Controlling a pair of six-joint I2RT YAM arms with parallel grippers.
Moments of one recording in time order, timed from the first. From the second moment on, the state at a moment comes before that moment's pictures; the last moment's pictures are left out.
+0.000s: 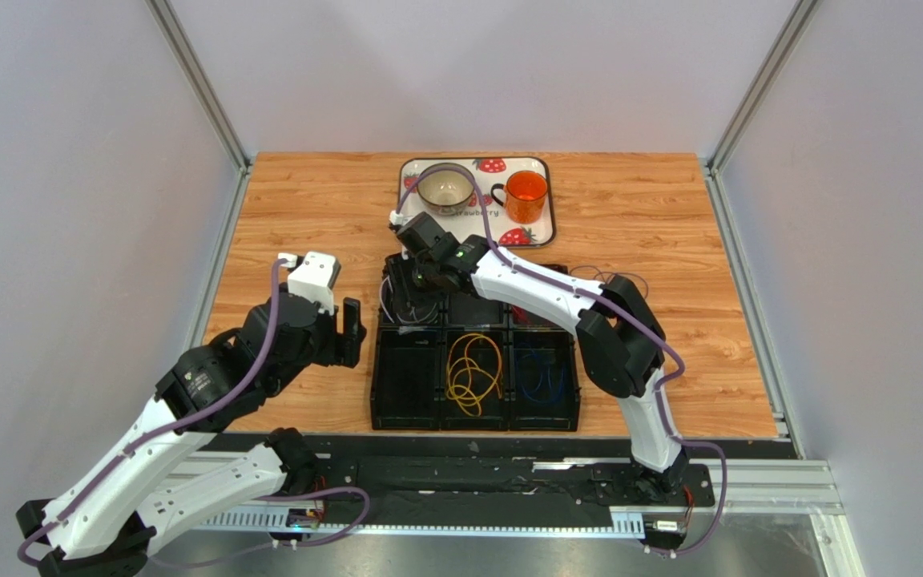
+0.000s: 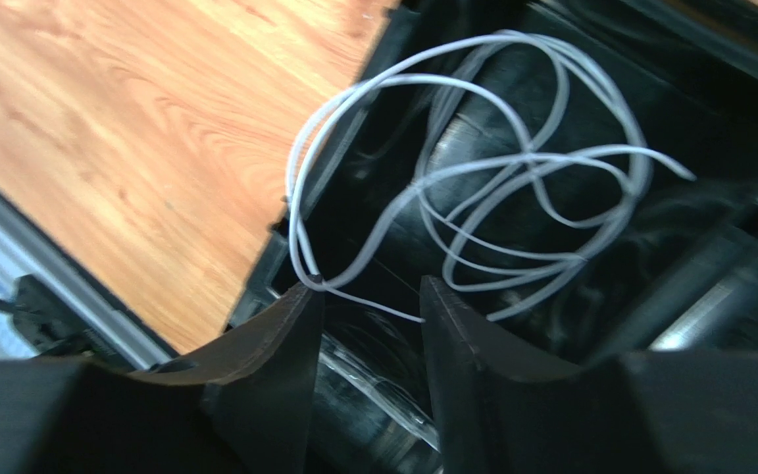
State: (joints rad) left arm -0.83 0.69 1.04 -0.97 -0.42 -0.36; right arm 0.89 2.08 1.74 -0.51 -0.11 0.49
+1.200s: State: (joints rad) left arm -0.65 0.59 1.06 -1.02 -0.42 -0.40; right arm 0.89 1.95 1.79 -0.91 0.27 0.45
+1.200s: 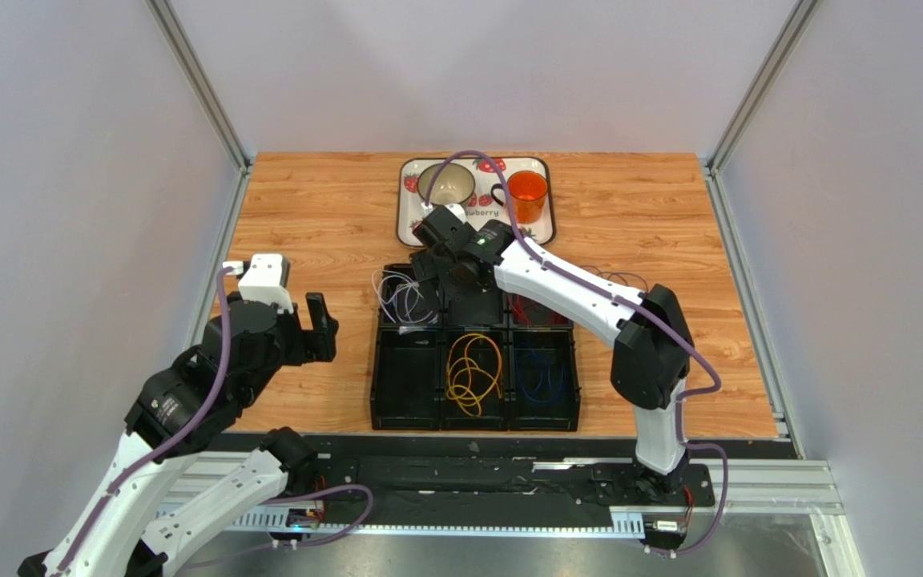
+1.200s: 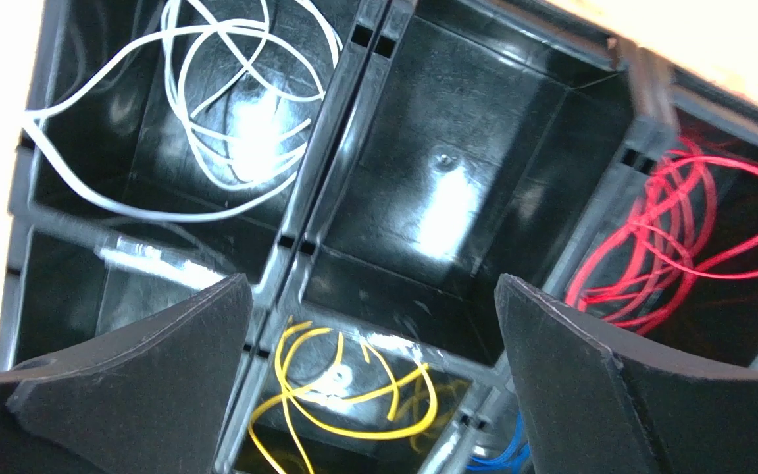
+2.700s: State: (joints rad) left arm -0.64 0.49 1.04 -1.03 -0.45 -0.41; right arm 0.19 1.85 1.45 -0.85 0.28 0.56
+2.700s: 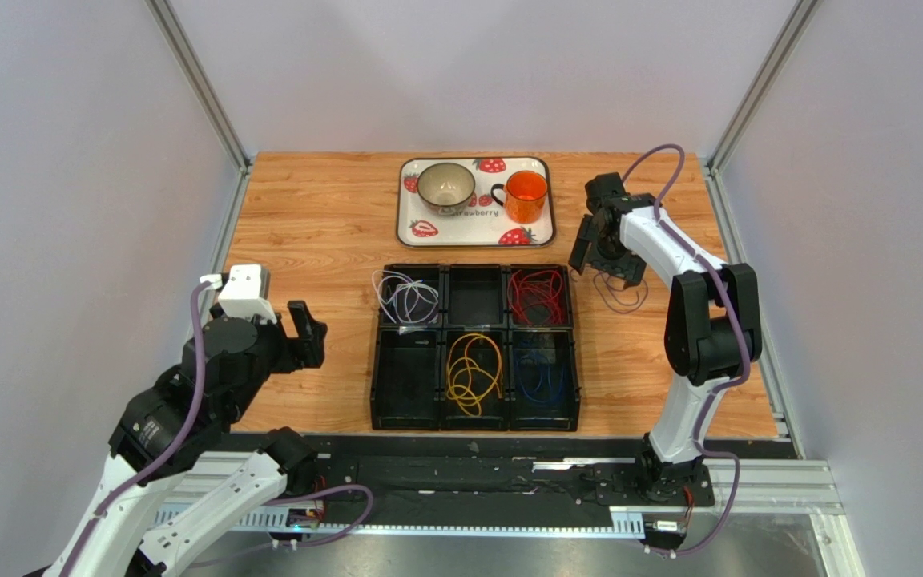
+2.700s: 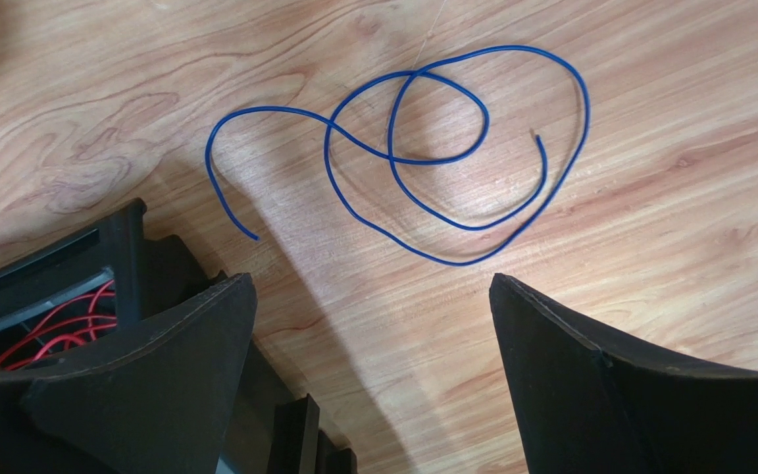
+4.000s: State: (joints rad) left arm -0.63 0.52 1.04 -1.03 -0.46 -0.41; right arm 0.14 2.06 1.54 -0.75 0.25 0.50
